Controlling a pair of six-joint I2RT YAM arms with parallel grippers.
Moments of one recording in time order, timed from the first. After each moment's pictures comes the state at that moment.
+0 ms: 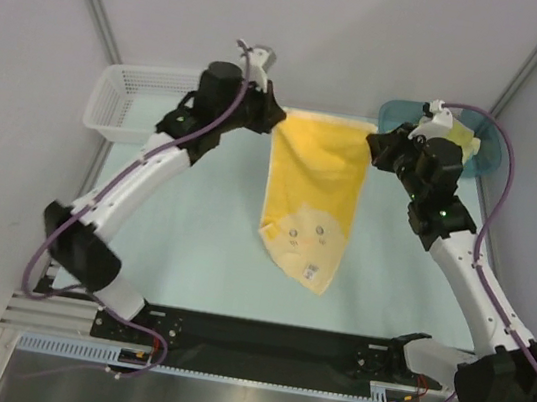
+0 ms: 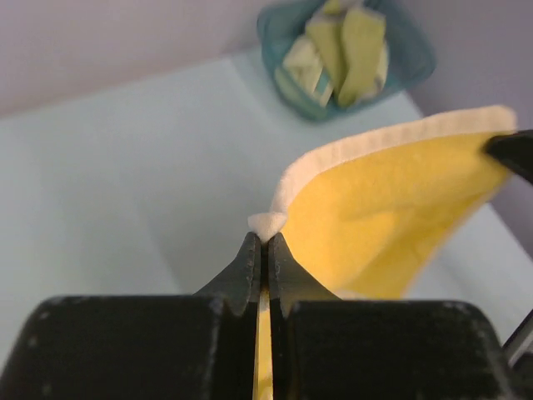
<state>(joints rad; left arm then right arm) -0.52 1.63 1.64 -0.37 0.17 -0.26 0.31 1.20 1.11 -0.04 -0.04 0.45</state>
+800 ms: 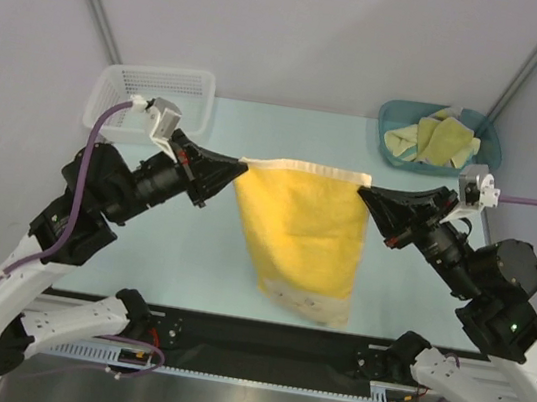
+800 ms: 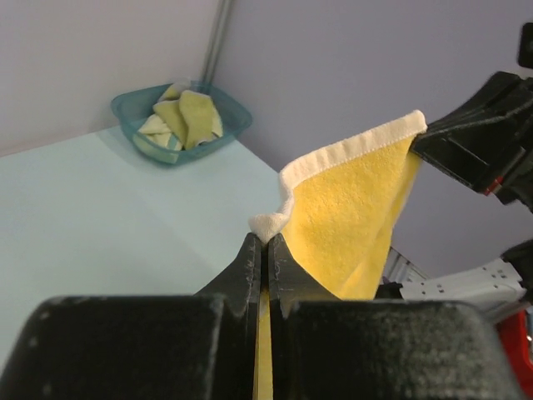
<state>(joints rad) -0.80 0.83 1.27 -0.35 0.11 -0.39 0.78 0.65 1.13 -0.19 -0.08 0.32</state>
